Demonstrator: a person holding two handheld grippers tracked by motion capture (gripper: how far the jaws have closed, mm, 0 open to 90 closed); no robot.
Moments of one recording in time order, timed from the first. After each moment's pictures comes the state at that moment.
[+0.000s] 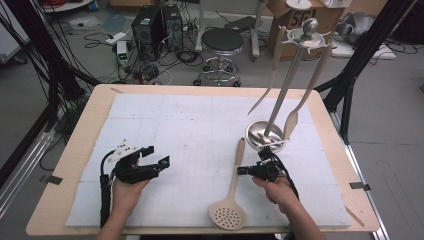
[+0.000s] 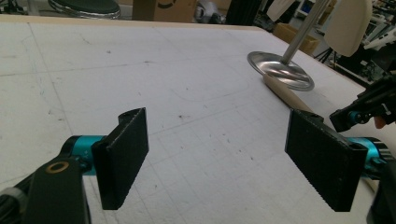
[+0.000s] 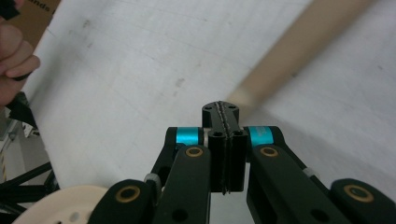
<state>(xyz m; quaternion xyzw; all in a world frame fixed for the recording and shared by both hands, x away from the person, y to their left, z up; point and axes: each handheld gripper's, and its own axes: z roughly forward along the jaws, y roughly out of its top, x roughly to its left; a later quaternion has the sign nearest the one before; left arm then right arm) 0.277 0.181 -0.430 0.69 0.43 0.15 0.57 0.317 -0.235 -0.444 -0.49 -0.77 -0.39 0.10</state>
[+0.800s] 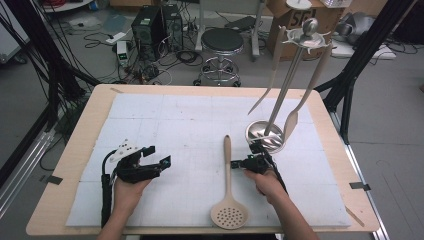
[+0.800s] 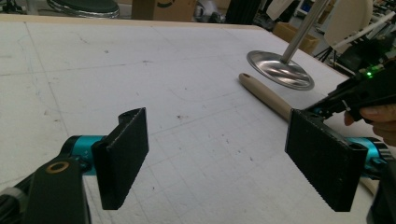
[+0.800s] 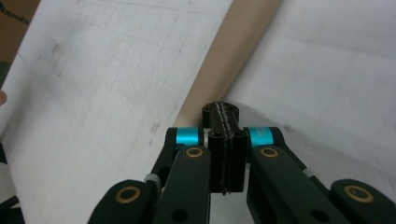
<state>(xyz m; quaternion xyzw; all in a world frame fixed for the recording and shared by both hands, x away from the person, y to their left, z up) 0.279 0.178 -0.431 0.69 0.43 0.15 0.57 0.346 -0.213 -0.458 -0.52 -0.76 -0.37 0.09</state>
